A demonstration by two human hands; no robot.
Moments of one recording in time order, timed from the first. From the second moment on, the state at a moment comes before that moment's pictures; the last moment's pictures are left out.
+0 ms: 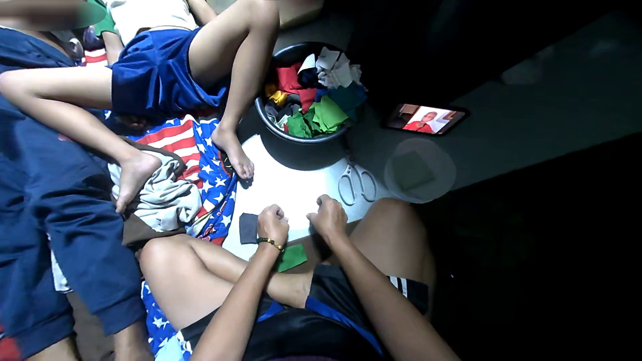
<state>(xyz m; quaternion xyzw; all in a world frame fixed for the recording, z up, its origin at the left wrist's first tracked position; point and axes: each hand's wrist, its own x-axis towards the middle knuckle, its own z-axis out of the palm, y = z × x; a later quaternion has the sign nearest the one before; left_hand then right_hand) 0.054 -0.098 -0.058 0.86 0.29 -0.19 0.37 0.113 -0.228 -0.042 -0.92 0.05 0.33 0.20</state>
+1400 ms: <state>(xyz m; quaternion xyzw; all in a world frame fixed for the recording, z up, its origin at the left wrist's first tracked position) 0.067 -0.092 -0.053 0.89 0.19 -0.26 0.31 0.115 -0.235 -0.050 -0.90 0.12 0.33 0.26</state>
